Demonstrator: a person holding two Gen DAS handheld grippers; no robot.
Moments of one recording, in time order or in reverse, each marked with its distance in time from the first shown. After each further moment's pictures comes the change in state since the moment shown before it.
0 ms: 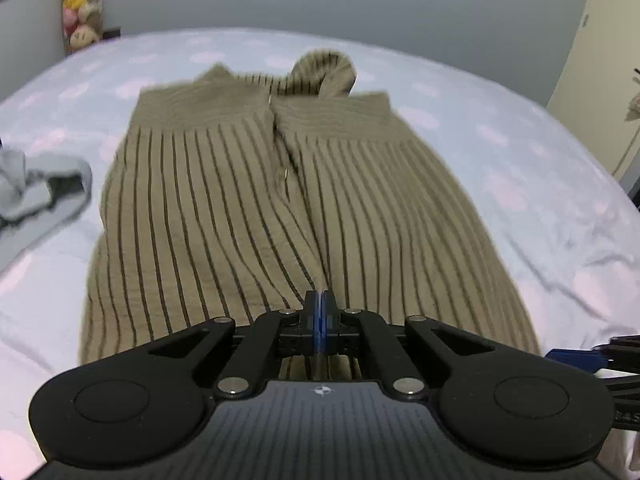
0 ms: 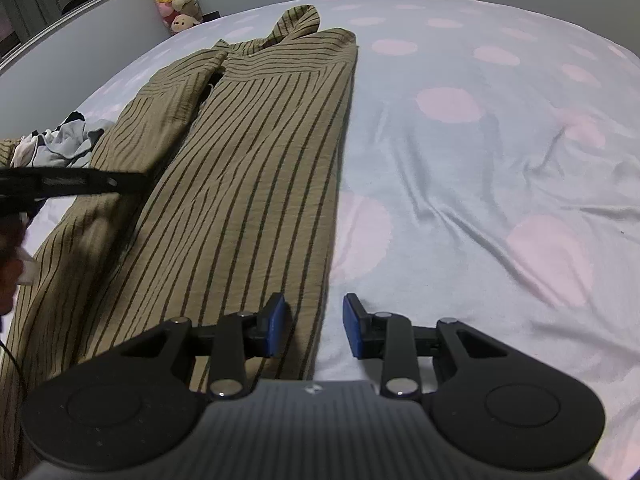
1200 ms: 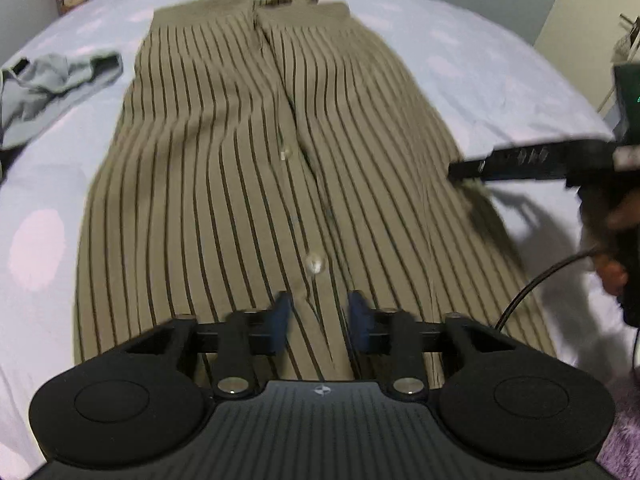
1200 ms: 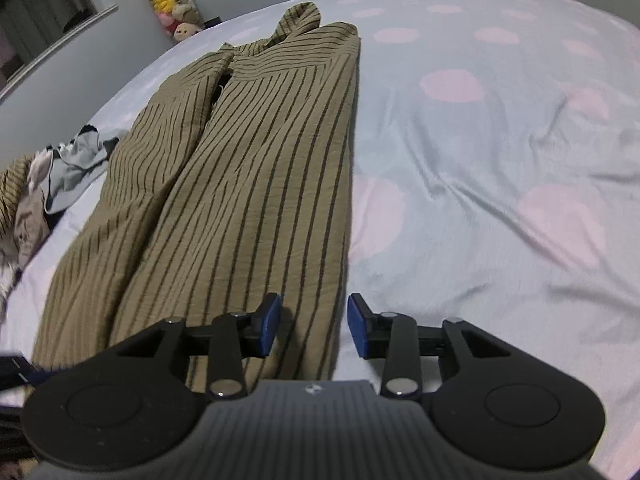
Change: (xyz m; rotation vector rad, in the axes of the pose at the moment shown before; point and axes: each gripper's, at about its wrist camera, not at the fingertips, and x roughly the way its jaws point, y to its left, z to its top) left arm -0.102 -0.031 -0.119 0.050 0.171 -0.010; right arm -0.010 0.001 -0.008 0.079 0.008 0.061
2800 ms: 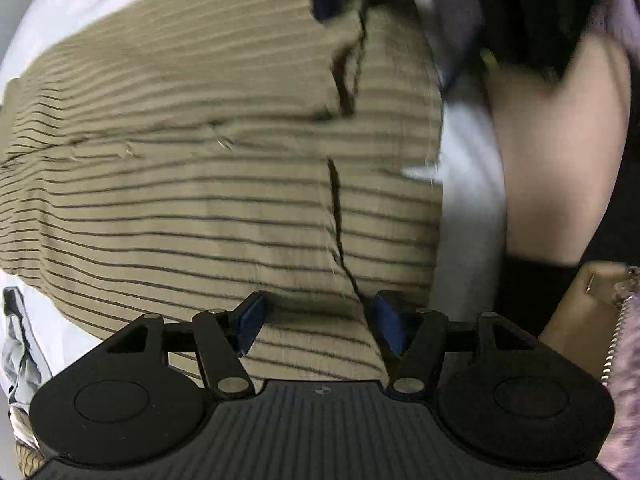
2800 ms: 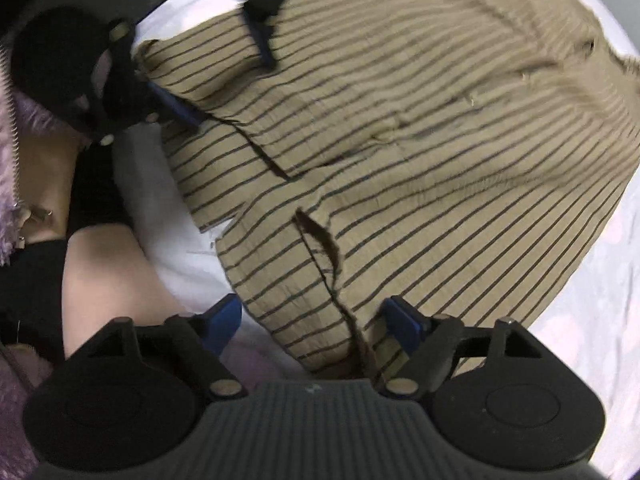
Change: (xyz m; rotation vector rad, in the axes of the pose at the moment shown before) left arm -0.029 -0.042 -0.104 1.275 0.412 0.030; right arm -0.061 0.176 -0.164 -0.962 0.531 0.025
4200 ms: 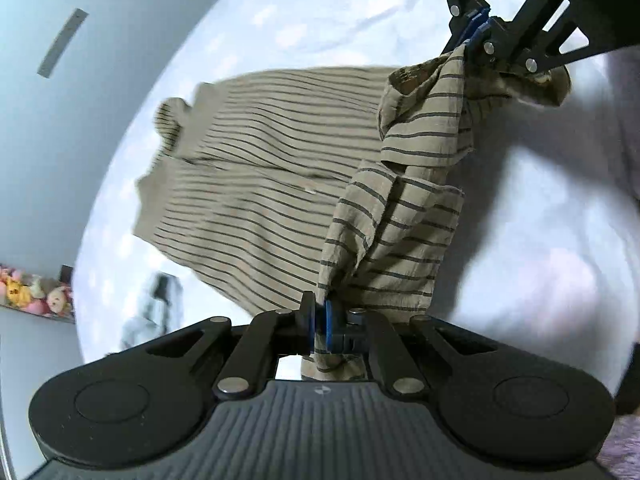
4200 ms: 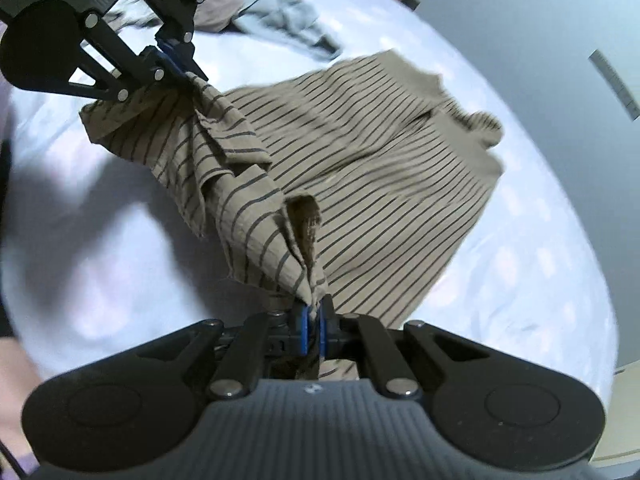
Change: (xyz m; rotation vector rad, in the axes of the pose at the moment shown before) left arm -0.069 0.111 0.005 -0.265 -0.202 0.369; right arm -0.080 -0.064 0.028 0.093 -0.283 -0.390
